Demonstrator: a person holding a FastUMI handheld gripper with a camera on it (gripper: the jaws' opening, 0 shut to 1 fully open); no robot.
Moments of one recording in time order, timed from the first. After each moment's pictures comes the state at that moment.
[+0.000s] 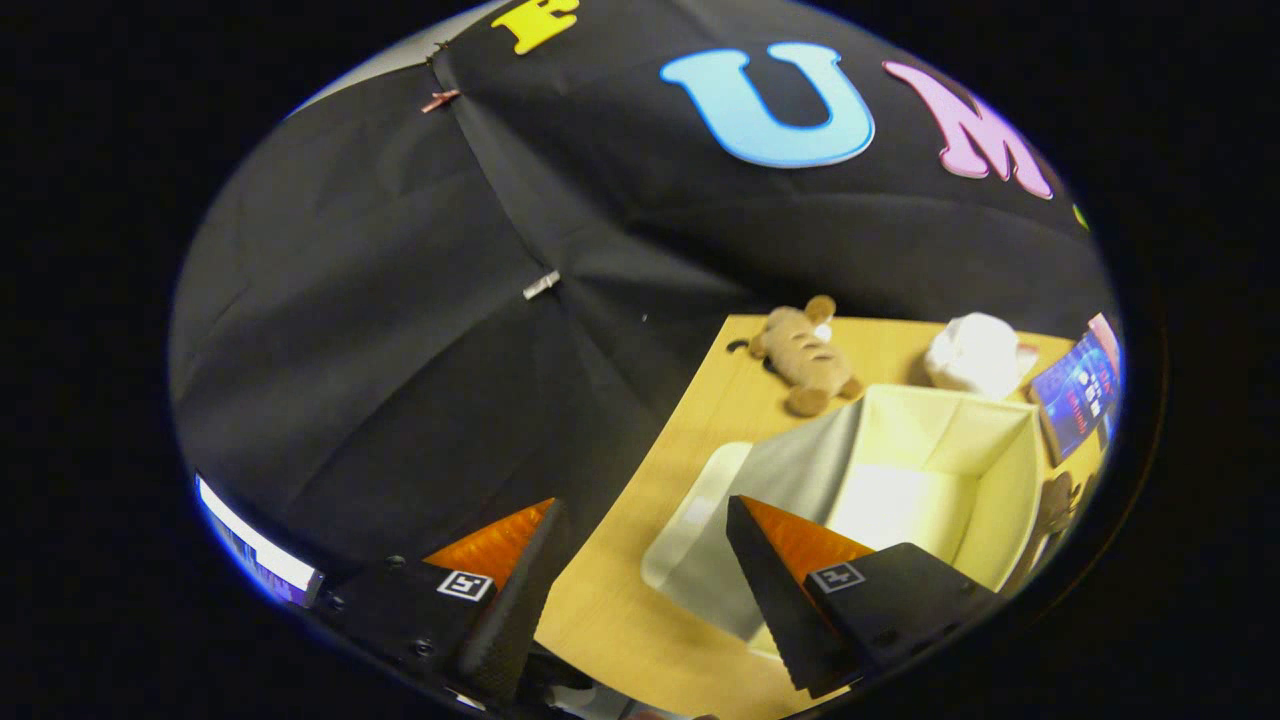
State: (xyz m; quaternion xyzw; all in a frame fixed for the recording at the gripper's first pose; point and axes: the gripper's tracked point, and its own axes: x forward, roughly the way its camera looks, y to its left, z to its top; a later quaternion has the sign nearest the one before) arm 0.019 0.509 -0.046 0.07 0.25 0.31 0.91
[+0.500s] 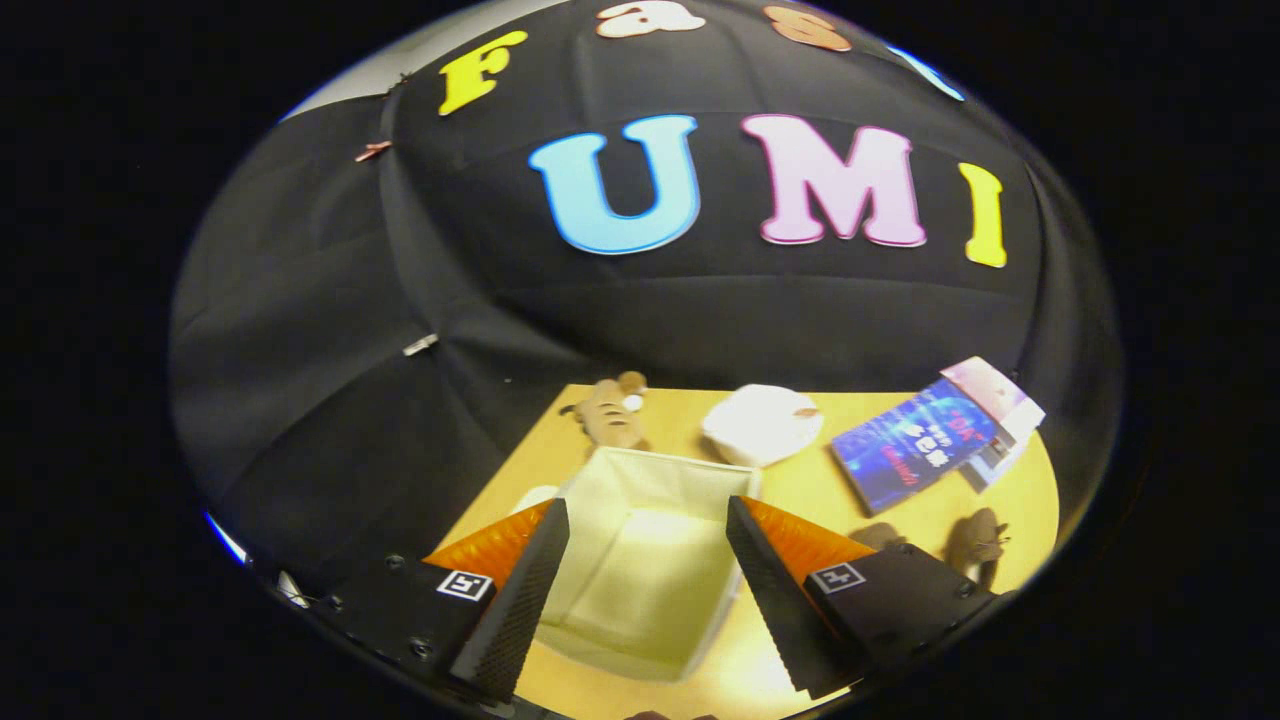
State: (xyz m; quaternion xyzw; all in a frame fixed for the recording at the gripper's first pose) arm 0.059 0.267 -0.029 0.04 0.19 0.15 0.97
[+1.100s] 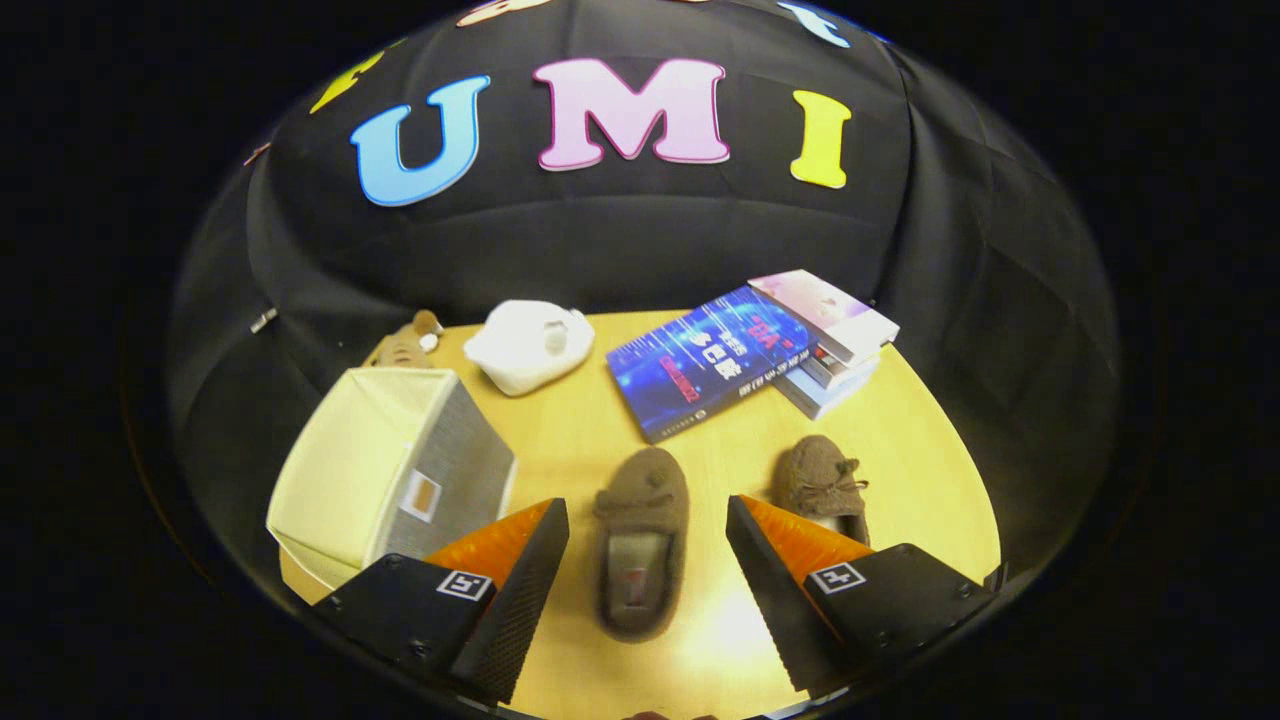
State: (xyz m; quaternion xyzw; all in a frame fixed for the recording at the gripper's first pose) arm 0.063 0.055 -0.154 0.02 0.28 0.00 0.96
